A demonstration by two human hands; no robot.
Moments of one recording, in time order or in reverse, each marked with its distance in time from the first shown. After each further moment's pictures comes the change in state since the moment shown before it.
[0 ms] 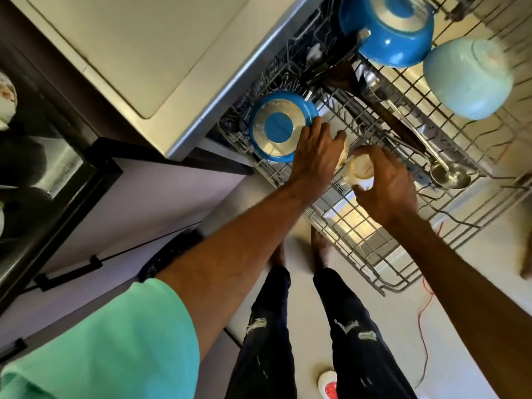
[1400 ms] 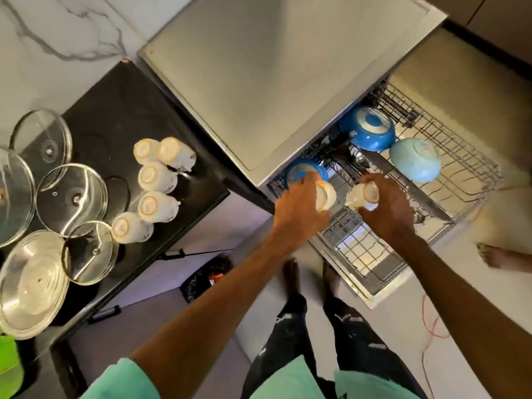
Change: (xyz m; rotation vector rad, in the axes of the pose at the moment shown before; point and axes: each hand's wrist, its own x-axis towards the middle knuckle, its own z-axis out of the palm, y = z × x) left_hand -0.163 -0.050 -0.258 -0.659 -0.049 -0.328; right_hand -0.064 -0.101 -0.155 0.254 0.092 -0.042
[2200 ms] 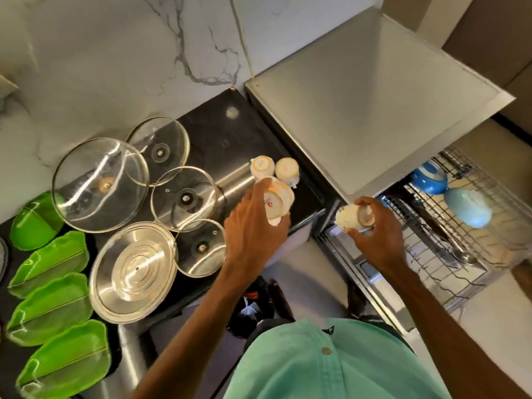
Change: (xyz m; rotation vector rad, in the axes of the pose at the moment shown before) left_hand -0.138 -0.224 -0.218 -0.079 0.574 -0.063; right_hand -0.063 -0.248 0.114 0.060 0.019 -0.160
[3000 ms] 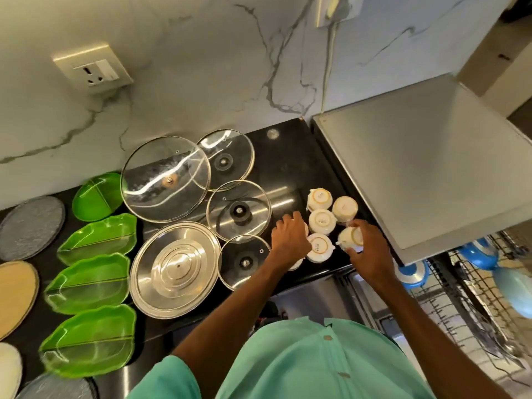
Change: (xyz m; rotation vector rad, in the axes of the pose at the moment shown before) left_hand 0.063 -0.097 0.053 0.068 -0.438 -0.281; right_hand 0.060 -0.063 0.099 -0.123 -0.232 -0.136
